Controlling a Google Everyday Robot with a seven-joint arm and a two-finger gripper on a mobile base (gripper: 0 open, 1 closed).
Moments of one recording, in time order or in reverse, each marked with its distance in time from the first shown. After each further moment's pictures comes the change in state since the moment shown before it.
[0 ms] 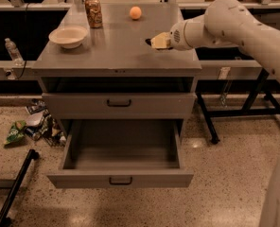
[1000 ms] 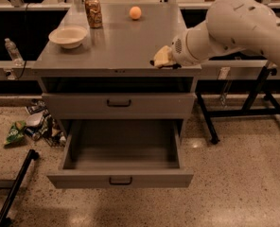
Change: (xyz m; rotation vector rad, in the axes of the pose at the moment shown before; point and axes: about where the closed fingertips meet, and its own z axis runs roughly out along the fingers) arm 0.061 0.057 -0.073 0.097 0.201 0.203
